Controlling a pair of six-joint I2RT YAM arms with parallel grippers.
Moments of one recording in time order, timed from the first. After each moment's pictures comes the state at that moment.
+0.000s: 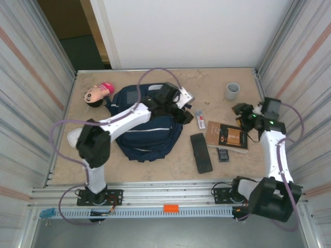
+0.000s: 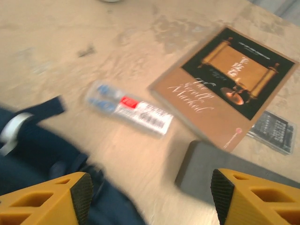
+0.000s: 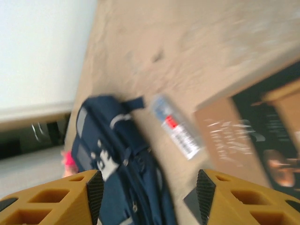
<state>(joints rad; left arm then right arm) -0.78 1.91 1.58 -0.42 0.32 0.11 -0.33 1.09 0.87 -0.62 -0.54 0.89</state>
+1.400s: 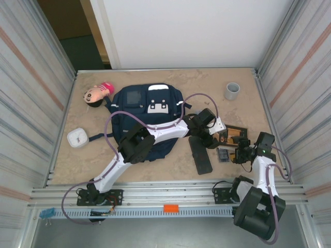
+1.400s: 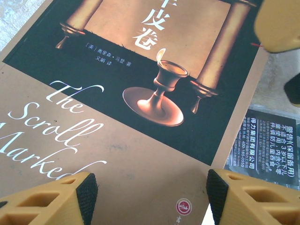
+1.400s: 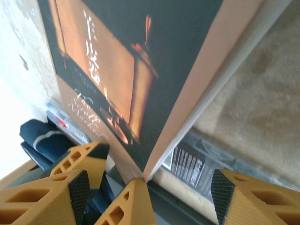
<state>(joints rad) -1.01 2.38 1.90 -0.41 0.31 0.18 -0.45 0.90 0.37 -0.55 -0.57 1.09</state>
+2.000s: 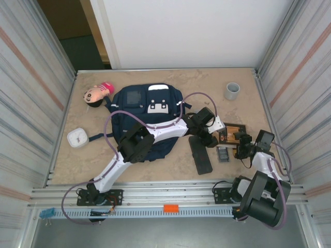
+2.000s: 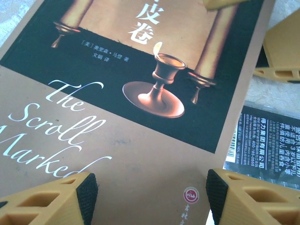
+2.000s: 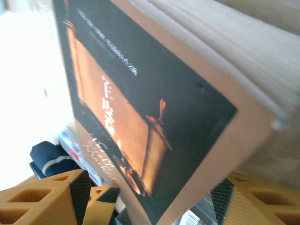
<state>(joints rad) -1.00 2.38 1.90 -0.41 0.31 0.16 -0.45 1.05 0.34 -0.23 -0.53 1.10</state>
